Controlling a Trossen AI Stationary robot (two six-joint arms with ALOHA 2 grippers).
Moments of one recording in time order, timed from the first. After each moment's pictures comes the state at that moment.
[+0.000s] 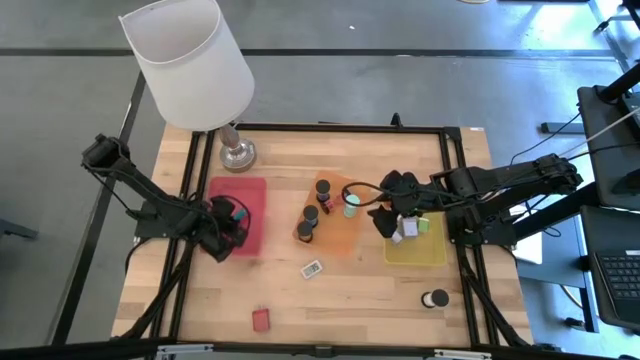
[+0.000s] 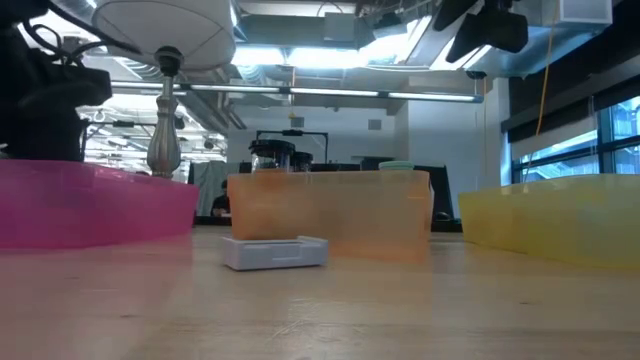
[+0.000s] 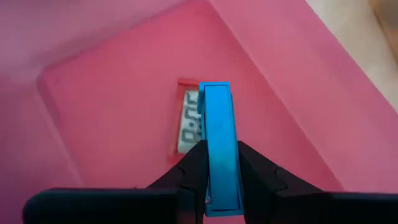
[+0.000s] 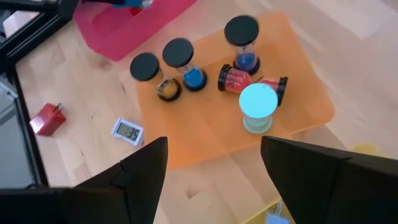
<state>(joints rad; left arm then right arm) -0.58 1.08 0.51 -0.89 -0.58 -1.61 0.24 1.25 1.19 -0.85 0.29 0.81</state>
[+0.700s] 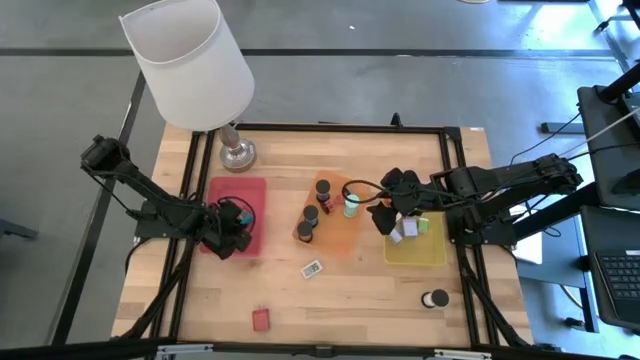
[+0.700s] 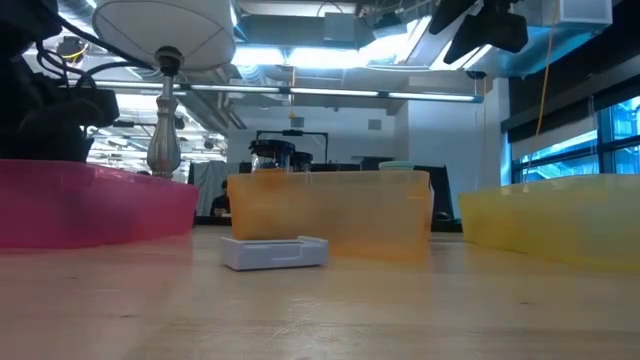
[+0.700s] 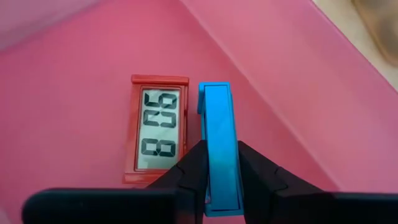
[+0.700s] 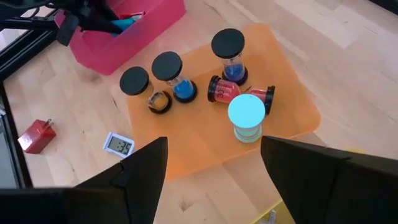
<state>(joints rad) -0.54 1.08 0.38 -0.60 -0.57 -1.43 0.24 1.25 1.19 -0.85 0.35 0.83</state>
